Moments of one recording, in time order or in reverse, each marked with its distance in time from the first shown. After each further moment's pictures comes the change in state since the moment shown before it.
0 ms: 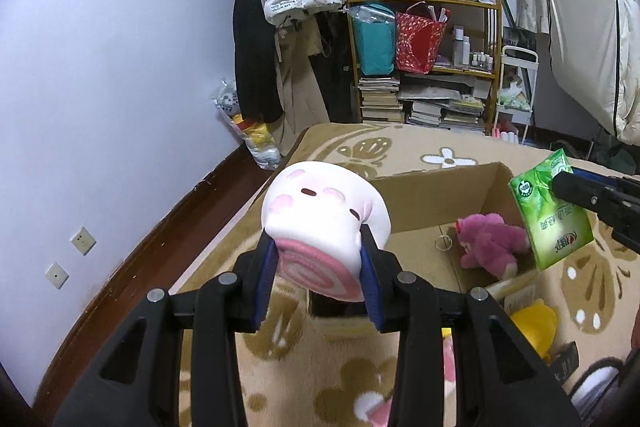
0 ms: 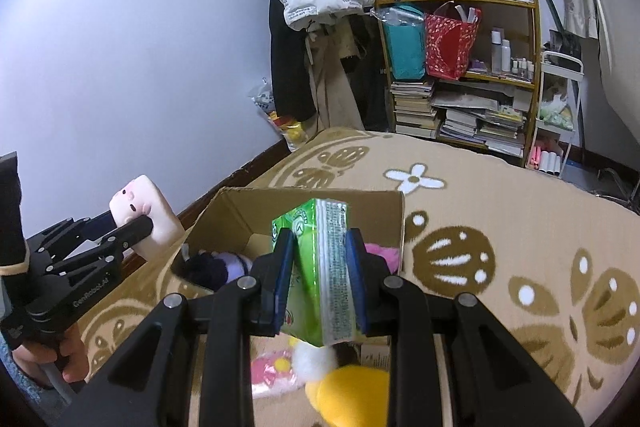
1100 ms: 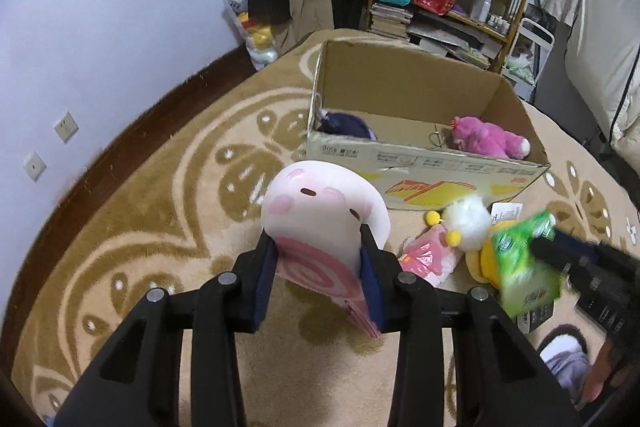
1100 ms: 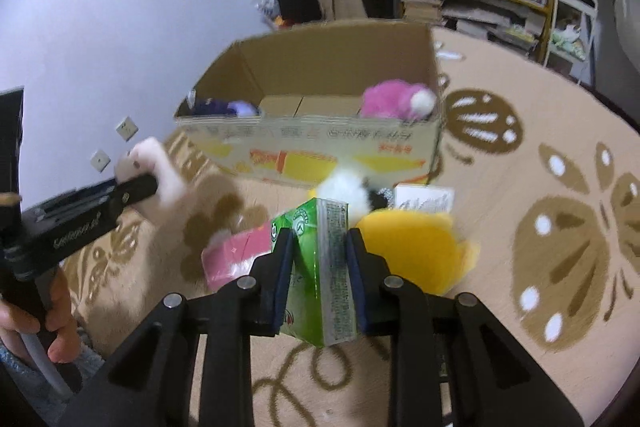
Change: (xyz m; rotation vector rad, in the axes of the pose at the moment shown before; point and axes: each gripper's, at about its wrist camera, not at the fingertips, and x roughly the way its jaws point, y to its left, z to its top) left arm -0.015 0.014 -0.087 -0.174 0.282 -0.062; right arm -0.006 0.014 -0.091 0.023 0.282 0.008
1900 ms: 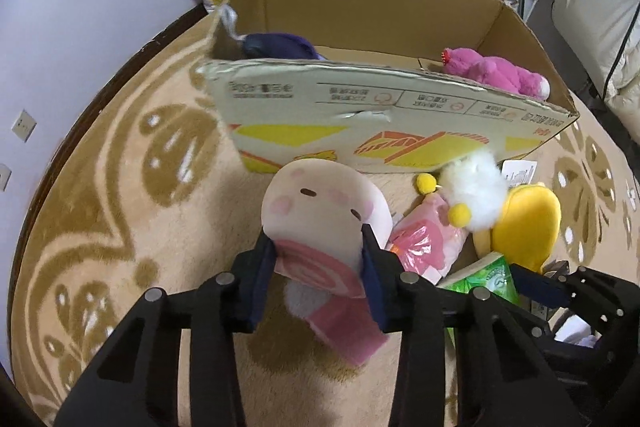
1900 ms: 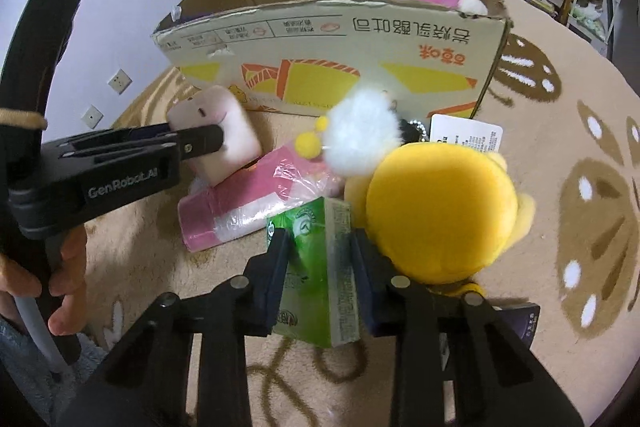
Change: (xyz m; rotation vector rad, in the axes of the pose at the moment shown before) left arm 0.080 -0.025 -0.008 0.063 0.190 -0.090; right arm 0.067 0.017 -0.031 -0.039 0.214 0.004
